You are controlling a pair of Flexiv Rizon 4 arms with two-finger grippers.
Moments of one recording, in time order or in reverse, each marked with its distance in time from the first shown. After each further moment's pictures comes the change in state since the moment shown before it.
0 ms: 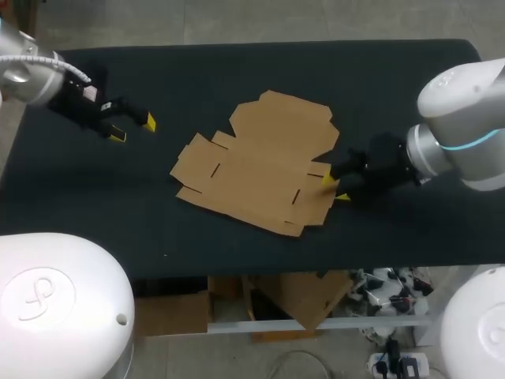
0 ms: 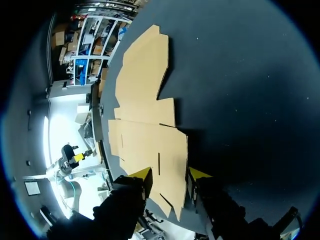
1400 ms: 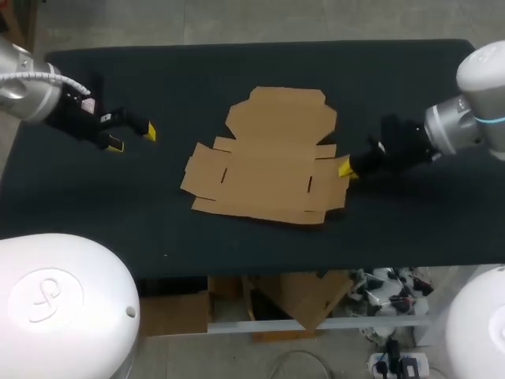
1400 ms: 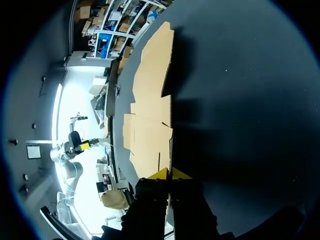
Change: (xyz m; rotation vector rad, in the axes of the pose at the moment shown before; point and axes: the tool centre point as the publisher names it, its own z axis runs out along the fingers) left arm 0.024 0.035 -0.017 0.059 -0.036 -0.042; right arm -0.003 0.036 -0.026 0.133 0.094 -0.256
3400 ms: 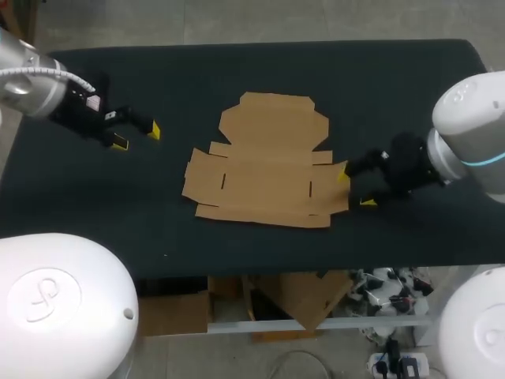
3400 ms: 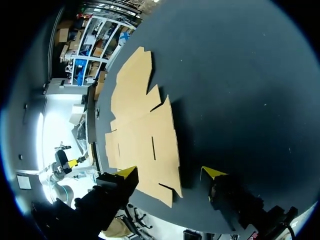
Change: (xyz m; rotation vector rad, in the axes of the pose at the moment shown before) left arm 0.004 -0.005 0.007 -0.026 0.008 0.025; right arm -0.009 -0.040 -0.009 -0.198 -0.175 0.203
